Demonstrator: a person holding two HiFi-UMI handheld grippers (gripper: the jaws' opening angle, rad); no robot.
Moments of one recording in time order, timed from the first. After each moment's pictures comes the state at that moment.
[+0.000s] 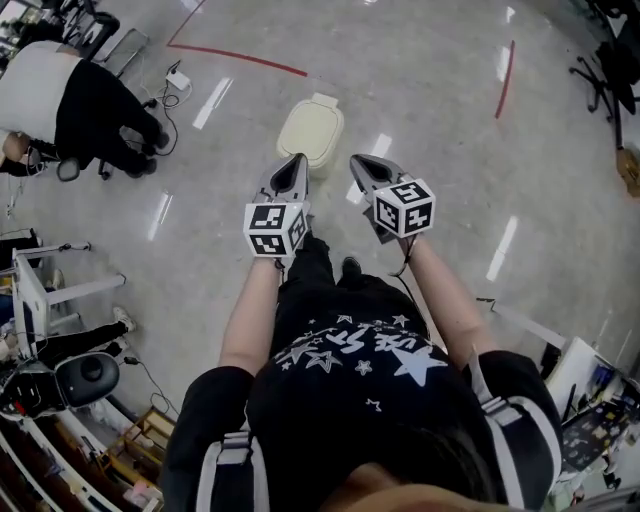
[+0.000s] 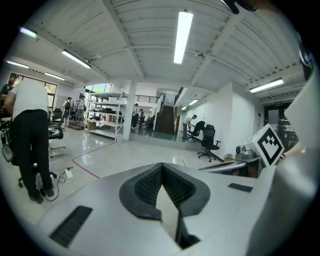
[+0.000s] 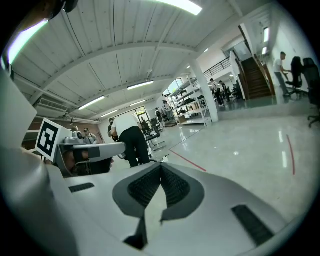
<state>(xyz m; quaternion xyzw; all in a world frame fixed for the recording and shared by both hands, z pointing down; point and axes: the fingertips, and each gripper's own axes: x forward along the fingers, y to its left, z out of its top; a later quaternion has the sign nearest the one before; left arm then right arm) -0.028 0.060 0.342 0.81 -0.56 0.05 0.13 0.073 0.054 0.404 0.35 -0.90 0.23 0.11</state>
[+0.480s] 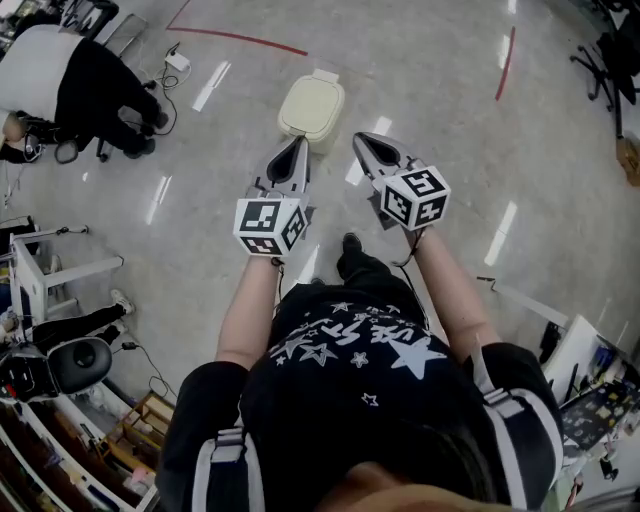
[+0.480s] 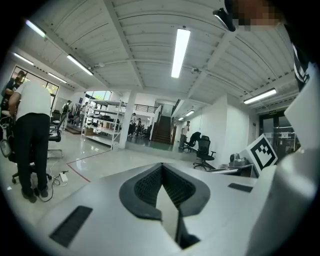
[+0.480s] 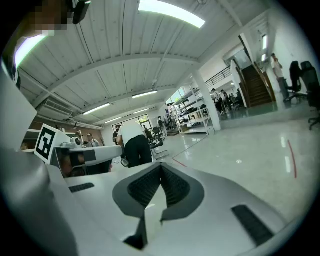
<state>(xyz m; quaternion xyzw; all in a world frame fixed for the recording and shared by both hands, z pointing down) -0.025 0.123 0.286 0.83 -0.55 -0.01 0.11 0.070 0.105 0.350 0.35 -0.91 0.21 0.06</state>
